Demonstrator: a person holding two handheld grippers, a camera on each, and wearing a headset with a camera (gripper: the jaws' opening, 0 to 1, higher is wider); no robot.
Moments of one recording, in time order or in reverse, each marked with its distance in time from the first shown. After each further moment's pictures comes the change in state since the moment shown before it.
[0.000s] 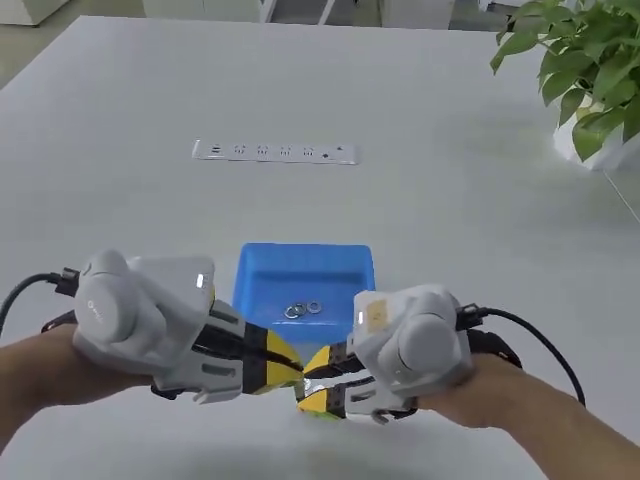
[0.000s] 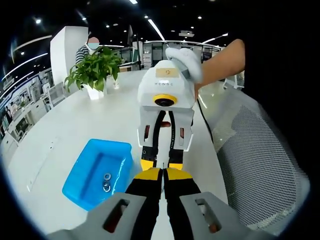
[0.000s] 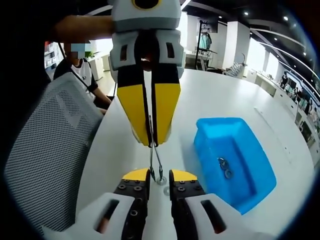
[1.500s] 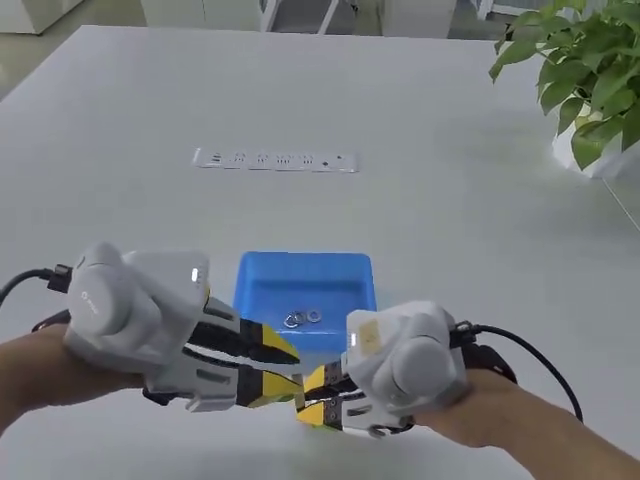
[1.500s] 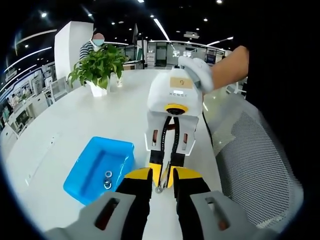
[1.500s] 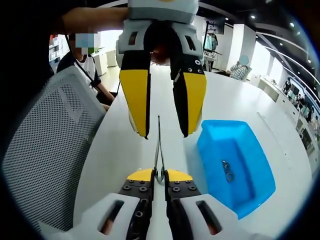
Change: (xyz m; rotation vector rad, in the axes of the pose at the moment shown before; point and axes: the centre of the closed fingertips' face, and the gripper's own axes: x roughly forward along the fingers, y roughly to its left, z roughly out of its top) left arm -0.009 0.005 0.005 -0.060 0.001 0.006; right arm 0.003 0.004 0.000 -0.050 0.018 0.007
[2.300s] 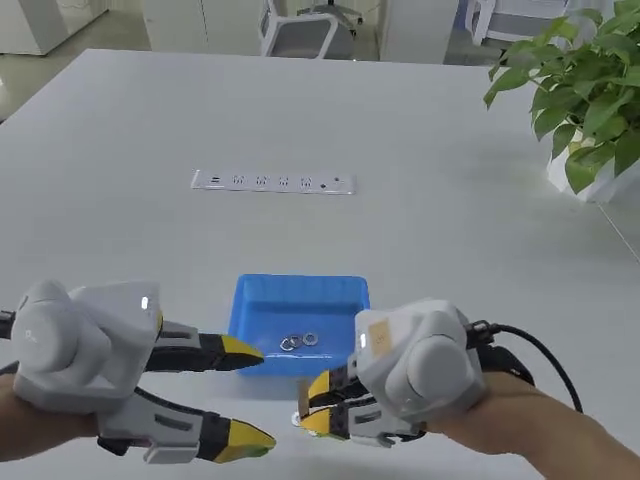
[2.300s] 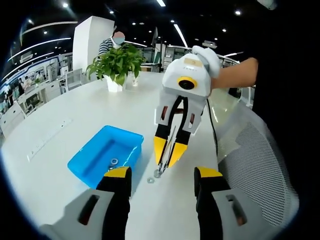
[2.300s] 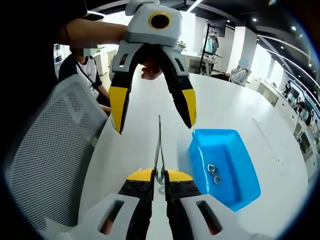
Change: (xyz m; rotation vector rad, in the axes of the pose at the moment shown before) left arm -0.020 0.004 -0.013 -0.141 -0.052 0.100; right arm -0.029 -0.009 0.017 -0.020 -0.003 -0.002
